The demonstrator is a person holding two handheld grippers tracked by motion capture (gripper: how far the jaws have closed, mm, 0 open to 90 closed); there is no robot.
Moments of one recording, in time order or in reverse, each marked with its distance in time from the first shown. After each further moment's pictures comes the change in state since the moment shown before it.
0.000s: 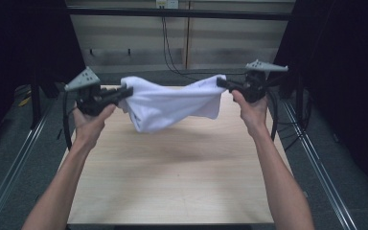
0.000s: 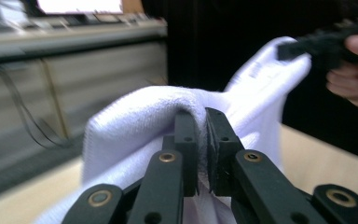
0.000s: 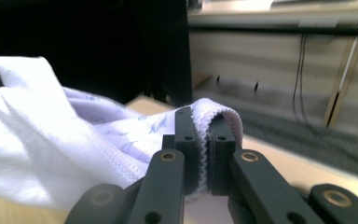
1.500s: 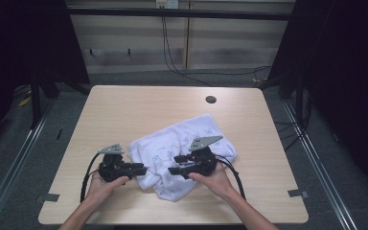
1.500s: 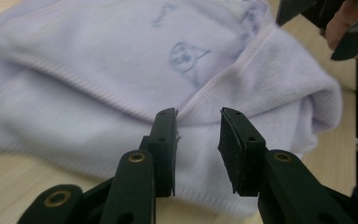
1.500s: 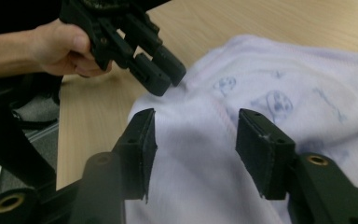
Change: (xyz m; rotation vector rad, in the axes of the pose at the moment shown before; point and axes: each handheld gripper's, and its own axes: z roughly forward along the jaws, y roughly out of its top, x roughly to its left) left arm -0.028 -0.171 0.010 0.383 -0.191 -0.266; right arm 0.132 -0.154 0.049 0.326 0.436 -0.093
